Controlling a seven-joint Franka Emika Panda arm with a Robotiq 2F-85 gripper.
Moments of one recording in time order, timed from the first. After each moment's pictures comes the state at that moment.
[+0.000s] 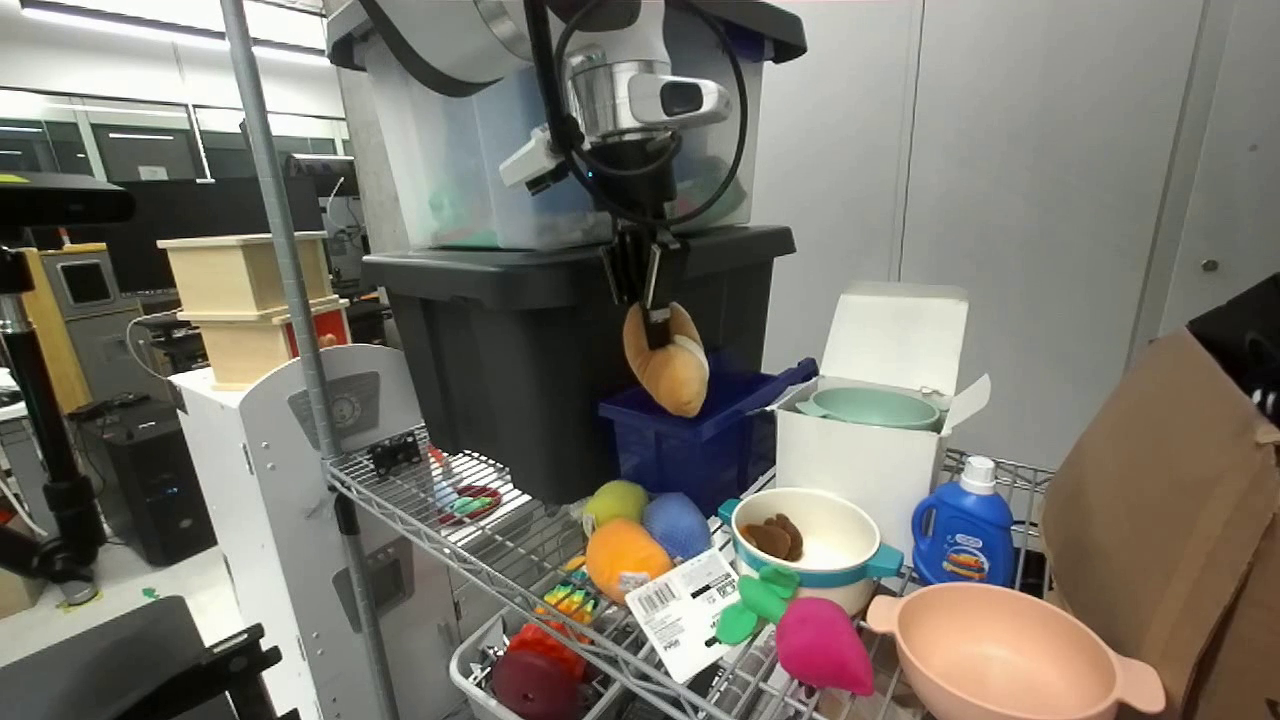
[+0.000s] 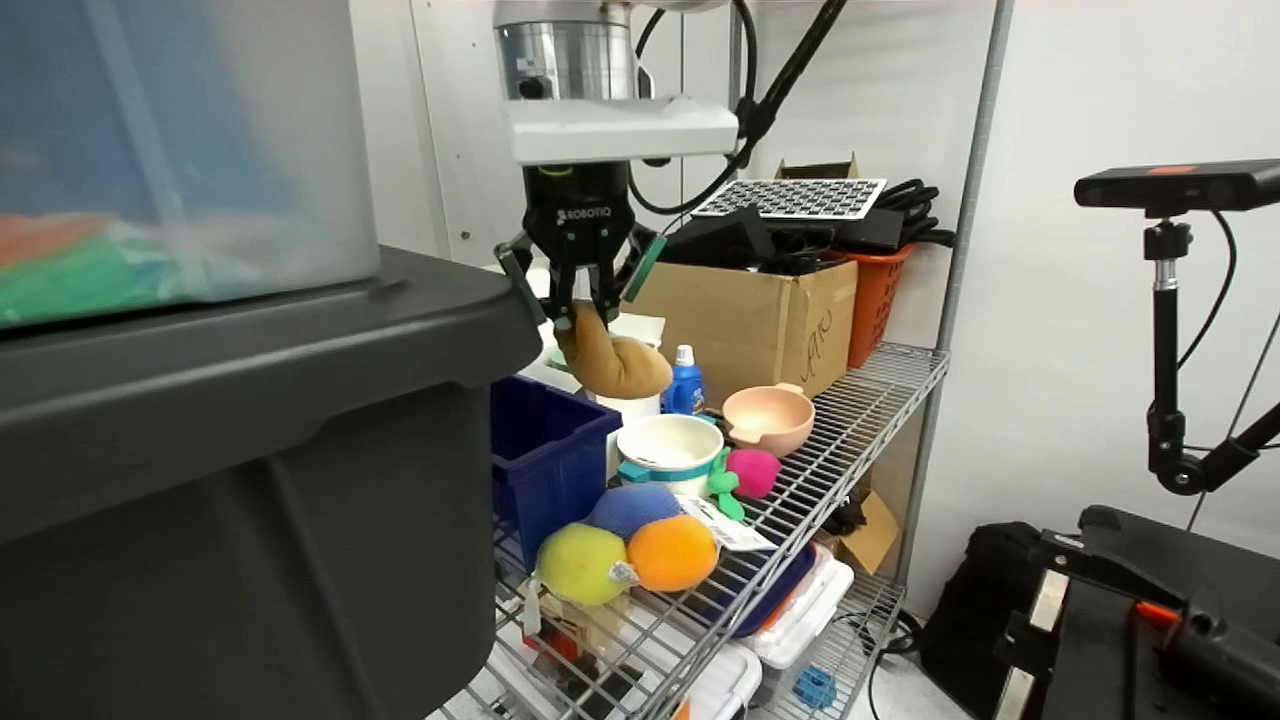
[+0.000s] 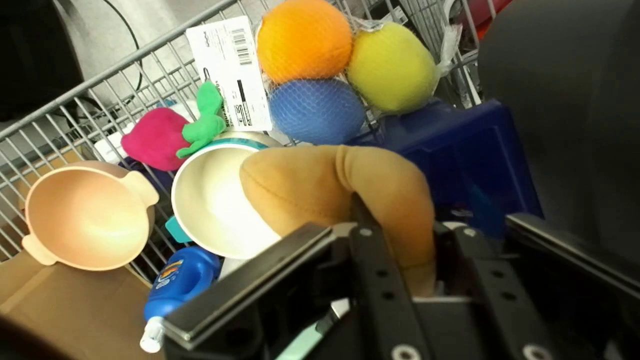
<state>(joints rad) 0.16 0.53 -0.03 -1.67 -0.11 2.25 0.58</state>
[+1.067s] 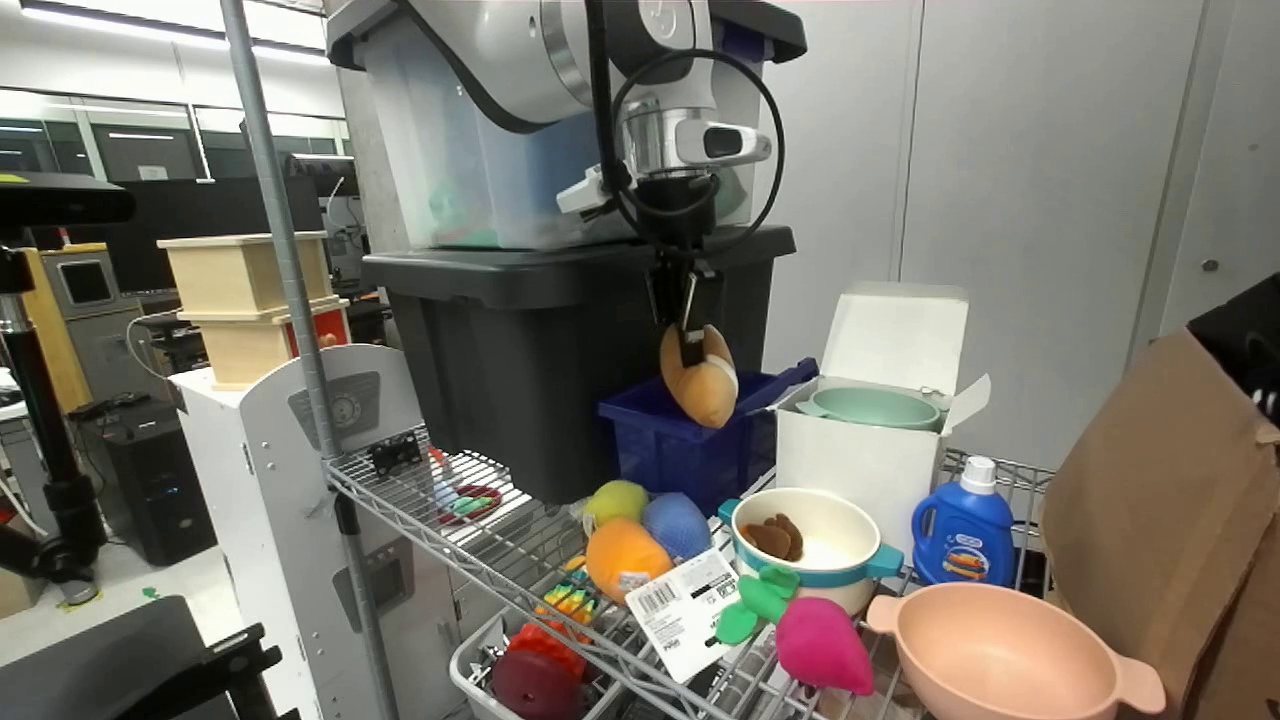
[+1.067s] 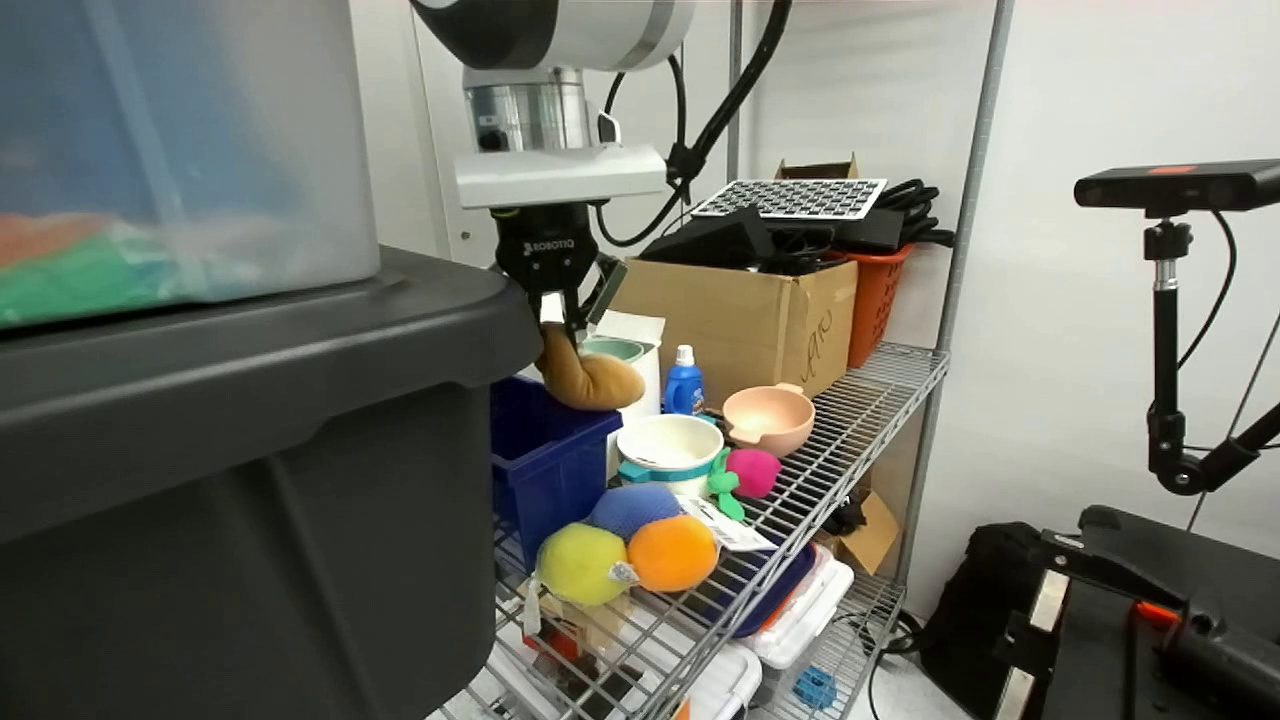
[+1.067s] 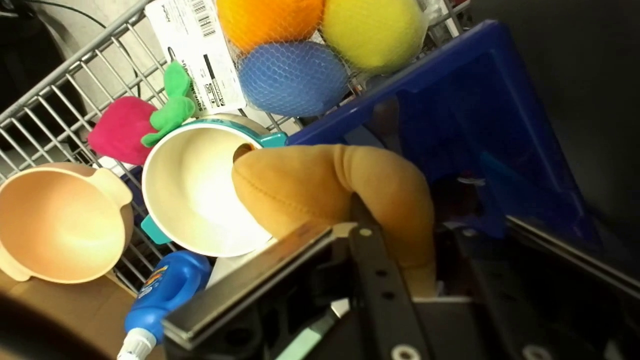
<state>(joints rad) 0.16 0.75 -0.05 -1.36 -0.06 2.13 0.63</state>
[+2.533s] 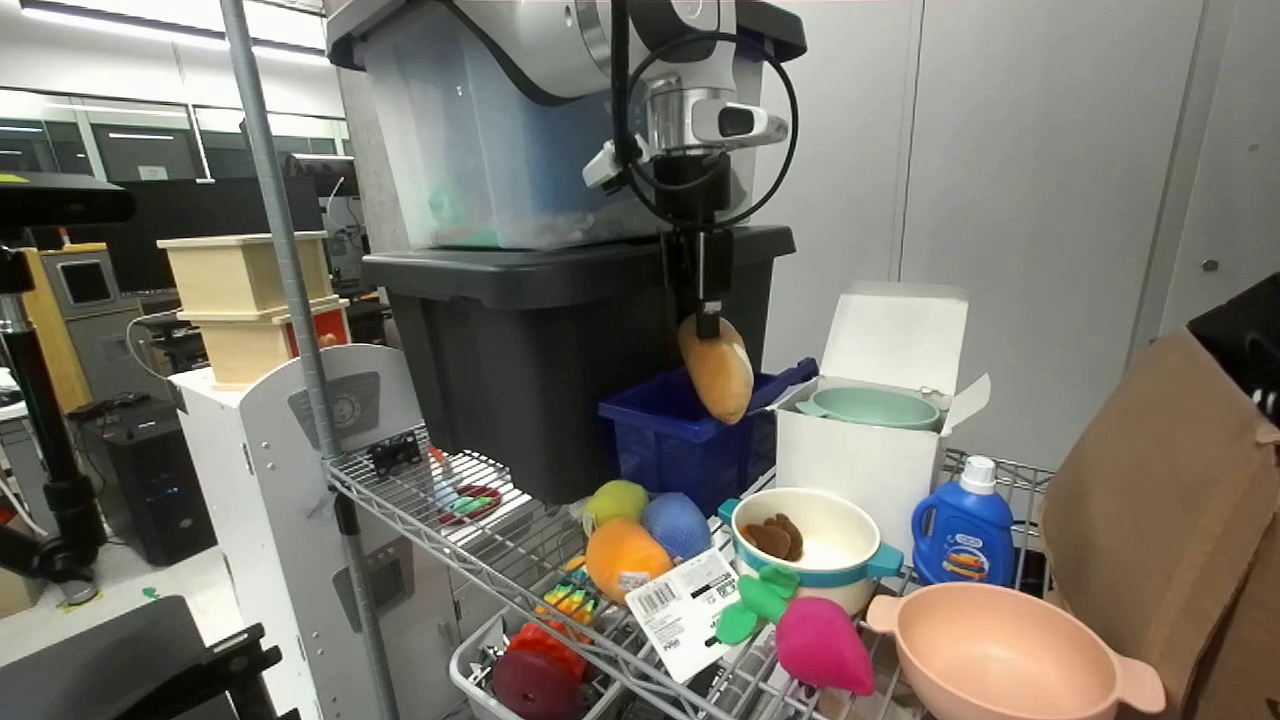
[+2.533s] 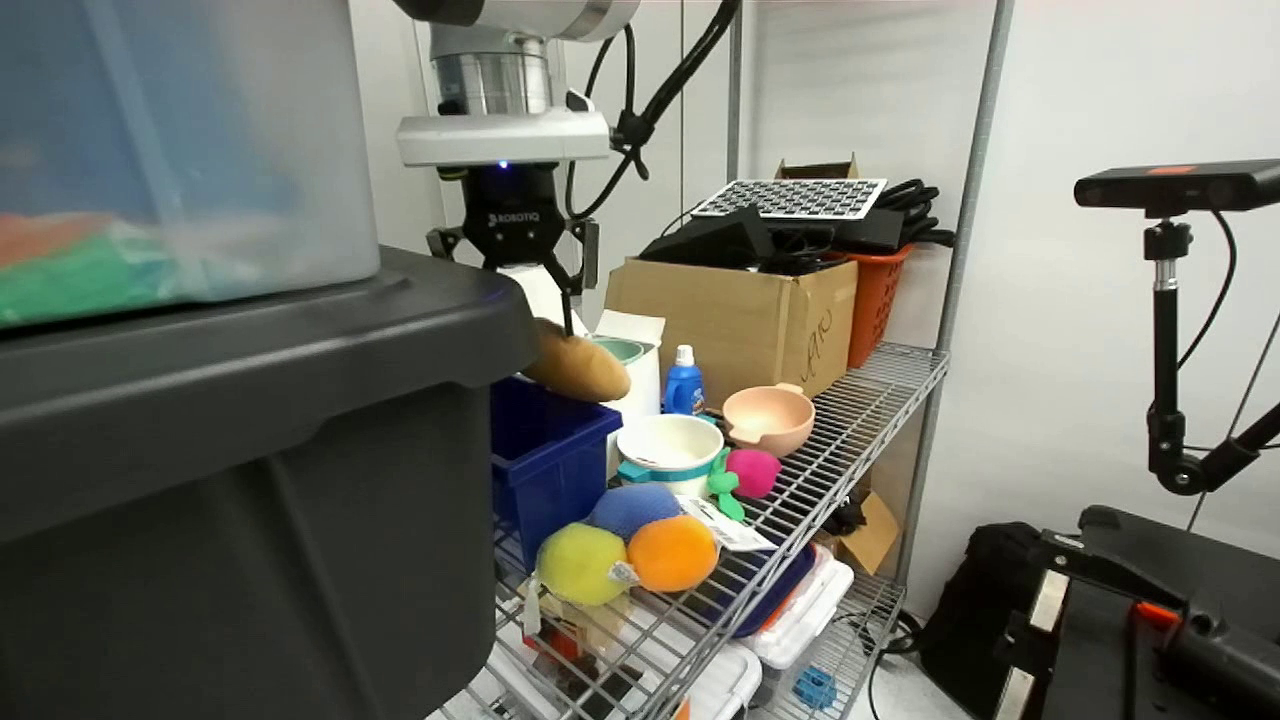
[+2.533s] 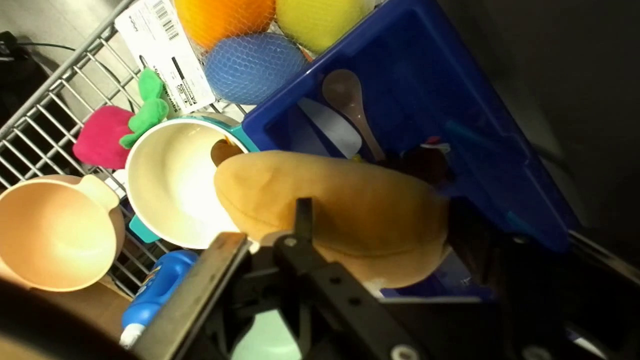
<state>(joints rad) 0.15 0.89 -0.05 -1.06 -0.01 1.94 0.71</state>
